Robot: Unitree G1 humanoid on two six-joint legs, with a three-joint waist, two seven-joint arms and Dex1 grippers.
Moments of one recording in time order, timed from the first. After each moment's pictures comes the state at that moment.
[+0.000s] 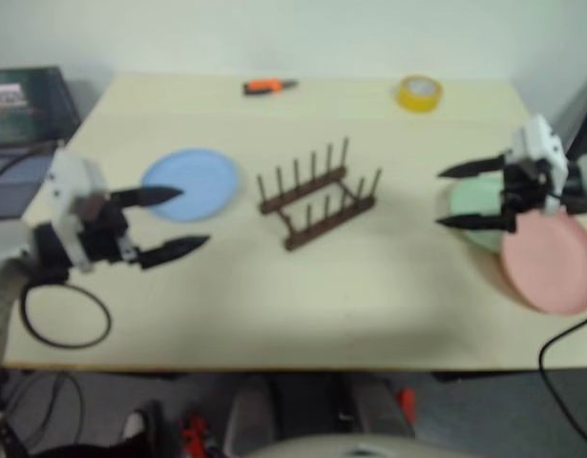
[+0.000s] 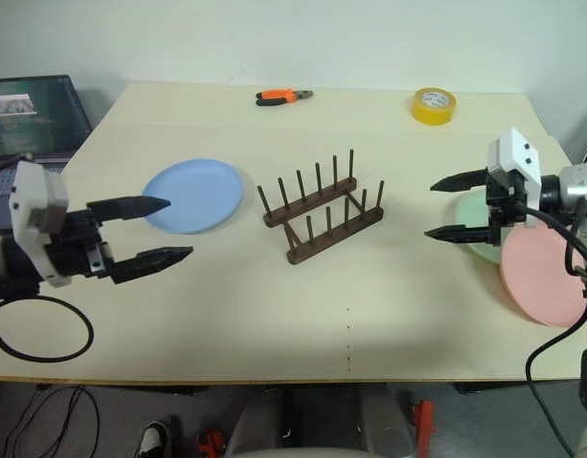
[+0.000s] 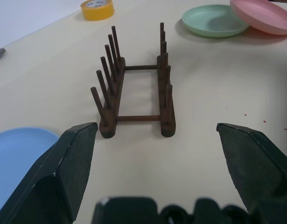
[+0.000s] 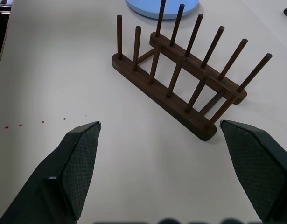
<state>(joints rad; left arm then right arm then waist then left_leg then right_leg) -0.17 1.01 0.41 -0.34 -0.68 0.62 -1.06 -0.70 -0.97 0.01 0.20 0.38 0.34 1.47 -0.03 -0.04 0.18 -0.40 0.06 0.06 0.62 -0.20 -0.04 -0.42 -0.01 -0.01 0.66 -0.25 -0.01</state>
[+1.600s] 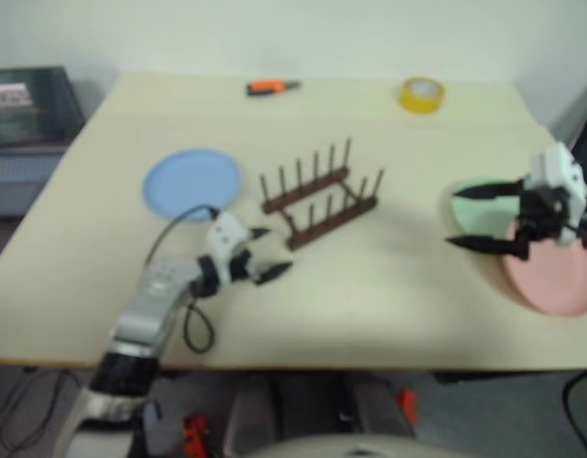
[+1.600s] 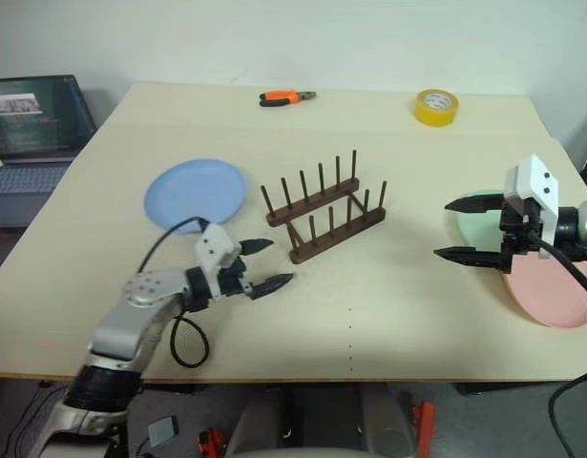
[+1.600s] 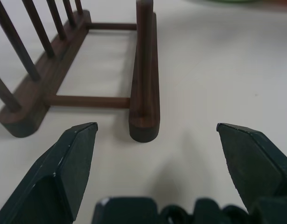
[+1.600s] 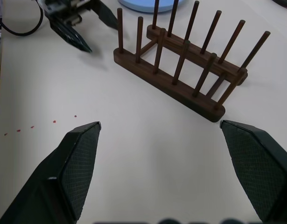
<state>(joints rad) -0.29 0.52 -0.12 -0.01 -0.25 0.29 -0.82 -0.40 -1.02 -0.17 -0.08 0.48 0.49 1.32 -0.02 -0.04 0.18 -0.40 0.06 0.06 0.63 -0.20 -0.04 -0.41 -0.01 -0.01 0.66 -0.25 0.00</state>
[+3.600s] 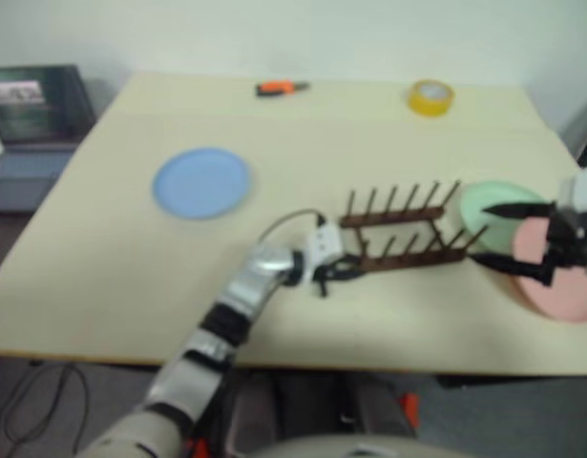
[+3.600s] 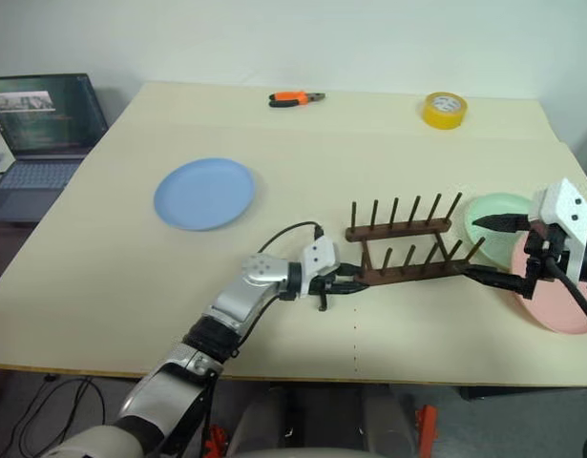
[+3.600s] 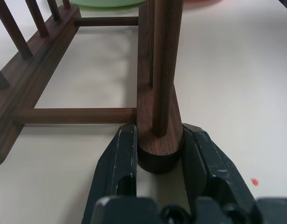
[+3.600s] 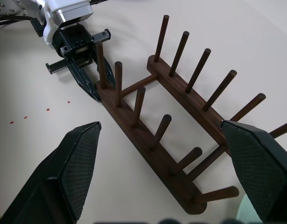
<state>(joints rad) -0.60 0.16 -0.37 0.48 -0.02 0.01 -1.03 -0.09 -1.08 -0.41 -0.29 0.53 0.58 1.19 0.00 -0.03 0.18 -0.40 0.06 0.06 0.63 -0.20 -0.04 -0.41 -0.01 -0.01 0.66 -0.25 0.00</state>
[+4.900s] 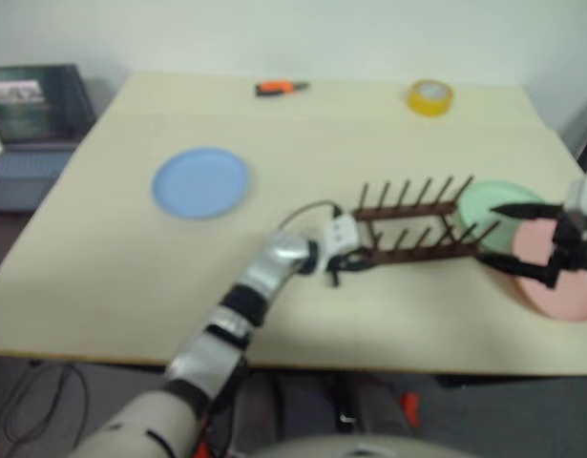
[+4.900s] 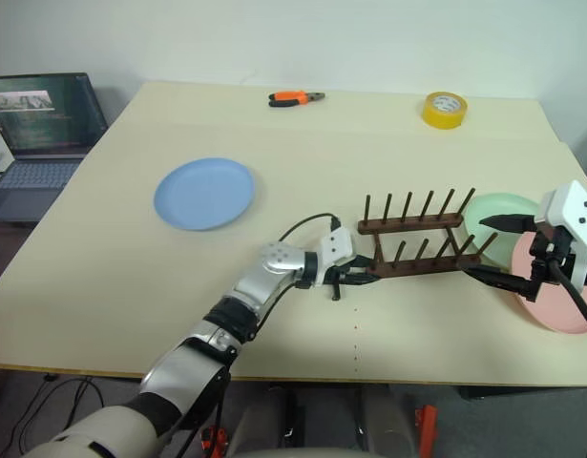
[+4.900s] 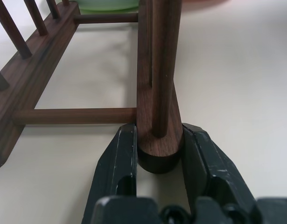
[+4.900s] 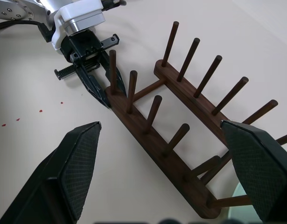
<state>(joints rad) -0.75 0.11 -0.37 0.71 0.02 -0.07 -1.04 -0.06 -1.07 -0.45 -0.33 0.54 0.60 1.15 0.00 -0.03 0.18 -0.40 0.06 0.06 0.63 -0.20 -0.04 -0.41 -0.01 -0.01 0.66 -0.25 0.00</state>
